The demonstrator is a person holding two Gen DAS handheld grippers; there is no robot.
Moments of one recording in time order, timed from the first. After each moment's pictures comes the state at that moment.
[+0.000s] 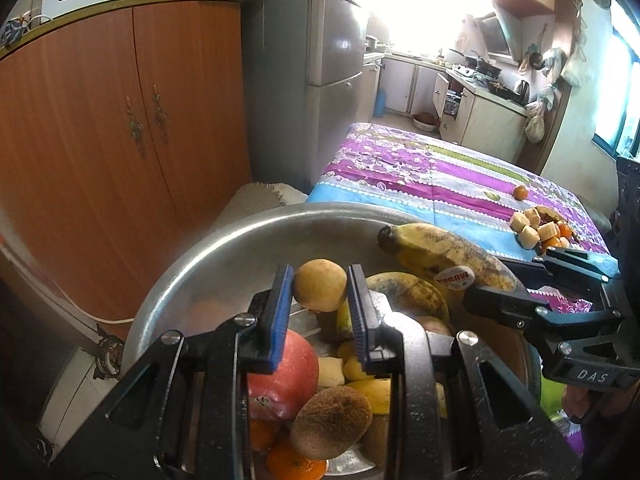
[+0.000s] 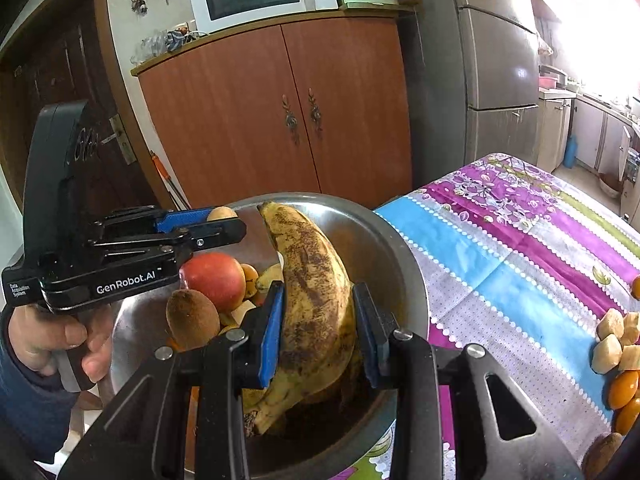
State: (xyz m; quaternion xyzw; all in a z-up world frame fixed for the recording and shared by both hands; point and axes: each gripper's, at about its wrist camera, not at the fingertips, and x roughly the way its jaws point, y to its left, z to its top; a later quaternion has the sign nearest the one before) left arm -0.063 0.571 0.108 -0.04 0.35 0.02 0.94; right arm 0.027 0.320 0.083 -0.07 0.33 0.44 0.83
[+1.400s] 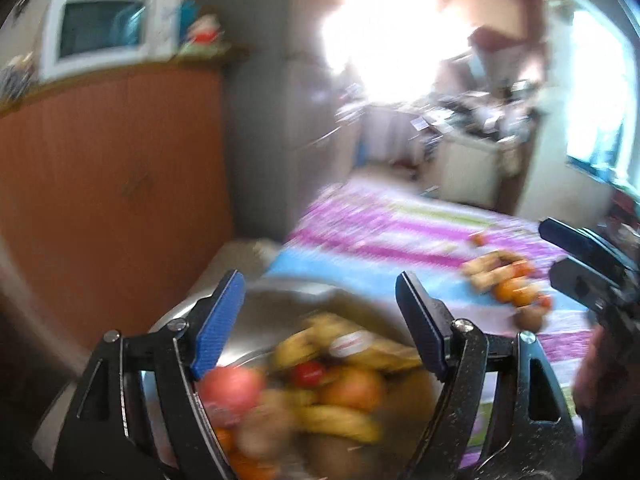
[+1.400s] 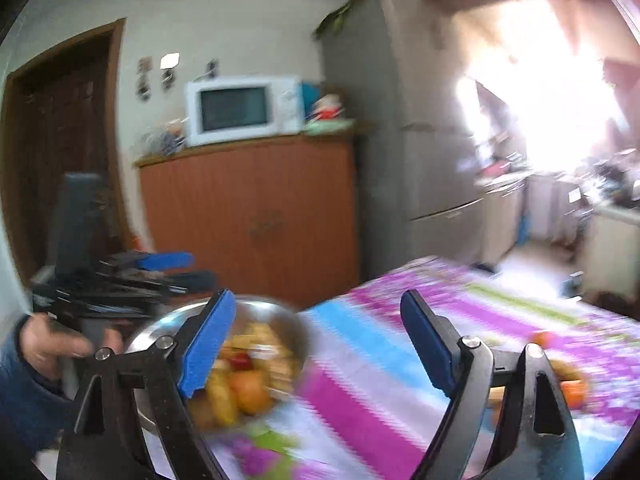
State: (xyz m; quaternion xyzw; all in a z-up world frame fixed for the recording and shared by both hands) left arm -0.109 0.494 0.183 -0.01 0.22 -0.05 0.97; right arm -0.024 0.161 0.173 -0.02 0.14 0.36 0.92
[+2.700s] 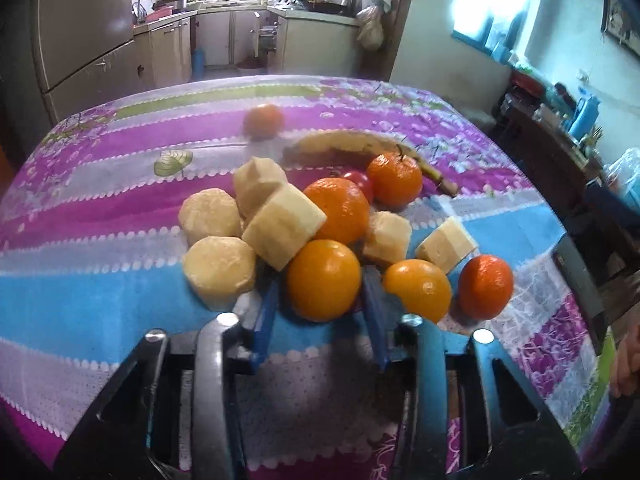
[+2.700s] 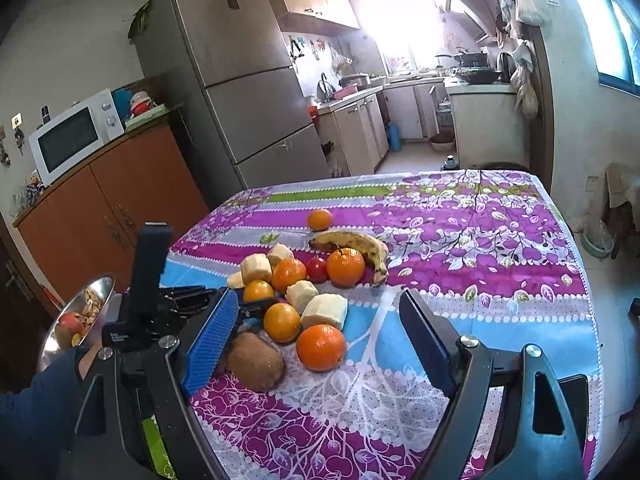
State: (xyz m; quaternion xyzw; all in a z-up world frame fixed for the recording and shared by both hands) left arm 0.075 0.252 0.026 0.04 0.40 -0.26 0.87; right arm 0.032 -0.069 0.089 0.10 0.29 0.17 0.94
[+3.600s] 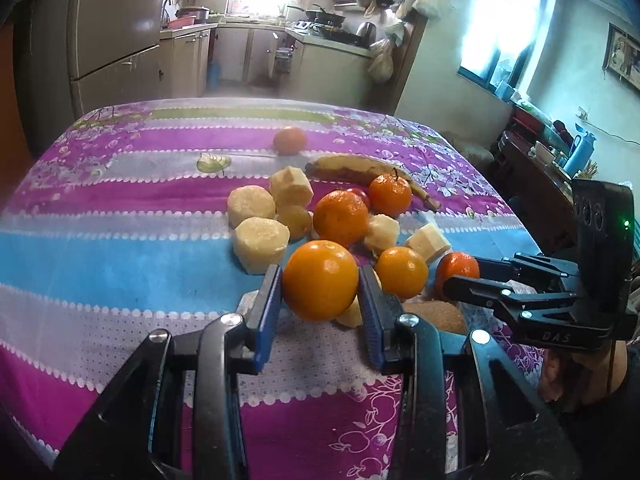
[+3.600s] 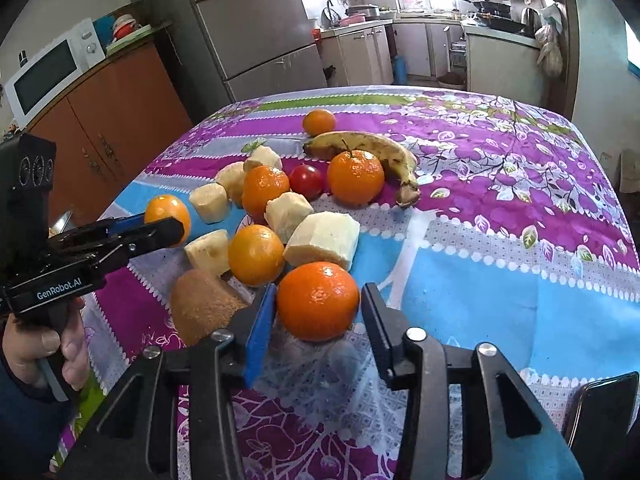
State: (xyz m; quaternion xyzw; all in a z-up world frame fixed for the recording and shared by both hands) left arm 0.045 0.285 0.041 -0.01 0.38 -0.26 0.89; right arm 0.083 -0.032 0.017 0.05 0.41 0.17 0.90
